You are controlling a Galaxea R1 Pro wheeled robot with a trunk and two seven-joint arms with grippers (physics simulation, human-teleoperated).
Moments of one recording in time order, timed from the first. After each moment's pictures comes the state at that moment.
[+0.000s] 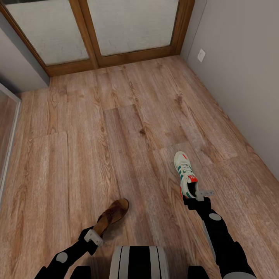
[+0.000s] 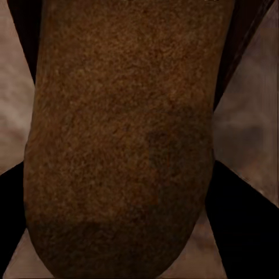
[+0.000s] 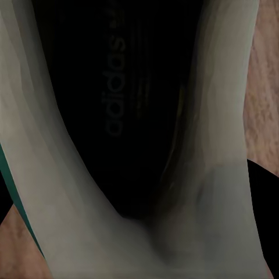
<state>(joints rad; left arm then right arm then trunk) -0.46 0.02 0.43 -0.46 -0.80 -0.41 -0.45 -0.42 0.02 -0.19 -1.13 0.26 0.26 0.12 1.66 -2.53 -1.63</state>
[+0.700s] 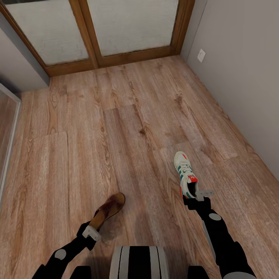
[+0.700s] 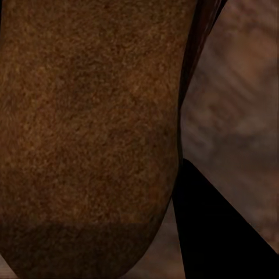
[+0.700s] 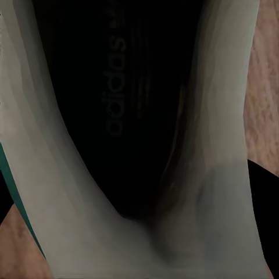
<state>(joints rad) -0.46 0.02 0.44 -0.51 -0.79 -0.40 -0.45 -0.42 0.02 -0.19 -1.13 0.26 0.26 0.12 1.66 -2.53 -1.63</state>
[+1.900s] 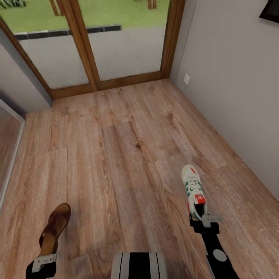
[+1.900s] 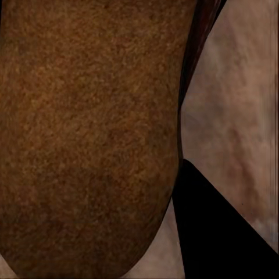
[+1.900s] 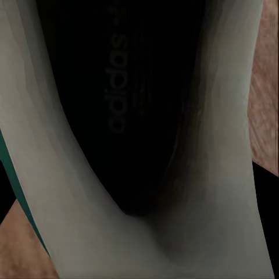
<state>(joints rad) -0.31 0.07 1.05 -0.51 -0.61 -0.50 -0.46 -0.25 0.02 -0.19 -1.00 0.26 -0.13 -0.08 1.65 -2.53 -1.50</state>
